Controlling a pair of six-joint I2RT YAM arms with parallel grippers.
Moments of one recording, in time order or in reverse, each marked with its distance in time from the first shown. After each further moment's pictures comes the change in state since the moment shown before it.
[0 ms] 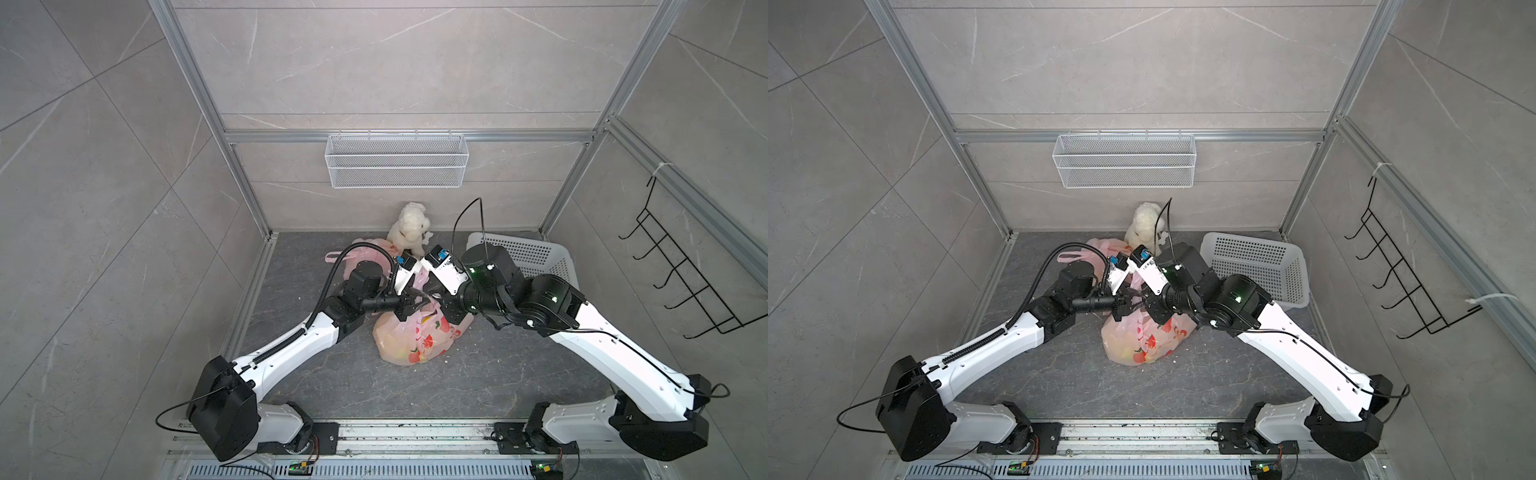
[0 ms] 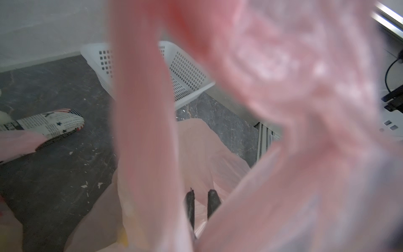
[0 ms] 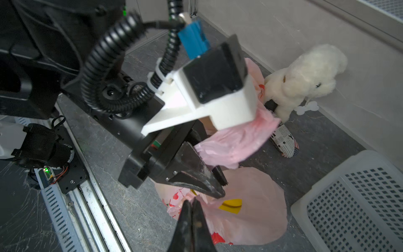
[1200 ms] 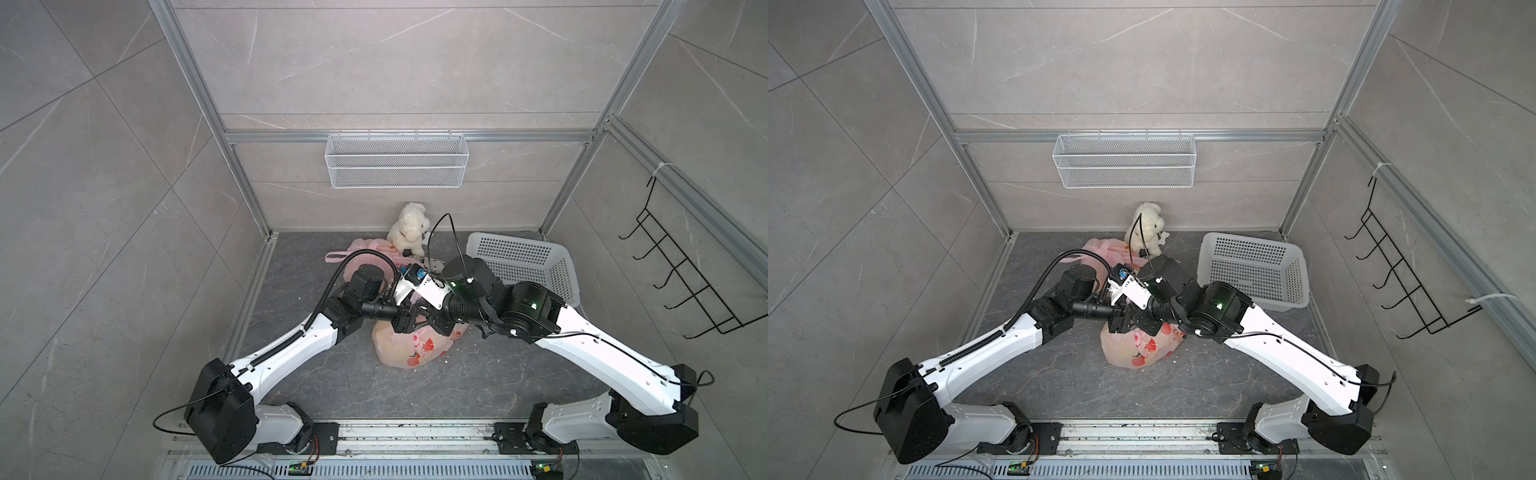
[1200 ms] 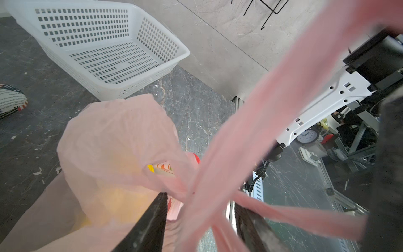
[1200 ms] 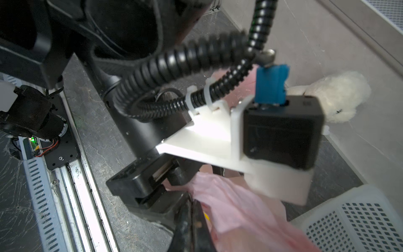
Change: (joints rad) left arm -0.010 -0.012 0.006 -0.124 0.149 0.062; right arm 0.079 0.026 -0.038 0.048 0.038 -0.118
